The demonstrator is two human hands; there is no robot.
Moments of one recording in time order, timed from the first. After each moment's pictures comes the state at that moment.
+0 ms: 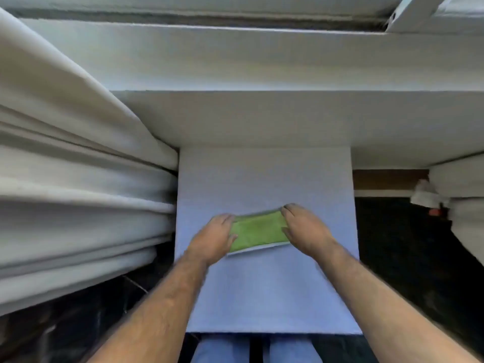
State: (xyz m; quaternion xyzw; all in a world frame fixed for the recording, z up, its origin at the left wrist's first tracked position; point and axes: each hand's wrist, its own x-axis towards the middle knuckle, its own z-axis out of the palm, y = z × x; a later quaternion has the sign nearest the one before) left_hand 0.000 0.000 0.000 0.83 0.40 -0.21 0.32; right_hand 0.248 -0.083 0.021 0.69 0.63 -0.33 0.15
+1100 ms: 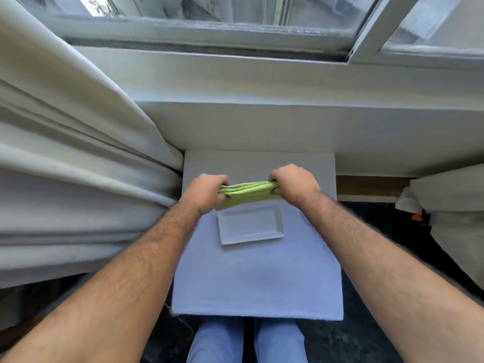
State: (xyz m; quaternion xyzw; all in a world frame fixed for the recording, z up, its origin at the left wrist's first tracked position) left_hand 0.036 0.066 0.127 0.79 0.49 -0.14 0.33; right_hand 0.265 -0.008 0.150 0.73 0.61 -0.28 0.11
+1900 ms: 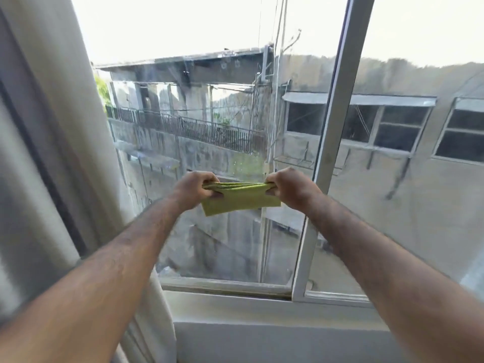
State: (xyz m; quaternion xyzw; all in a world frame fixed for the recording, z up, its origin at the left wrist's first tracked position) left_hand 0.058 0.196 0.729 0.86 0.38 0.29 0.18; right_hand 0.292 0.067 0.763 0.70 0.70 0.10 -0.10
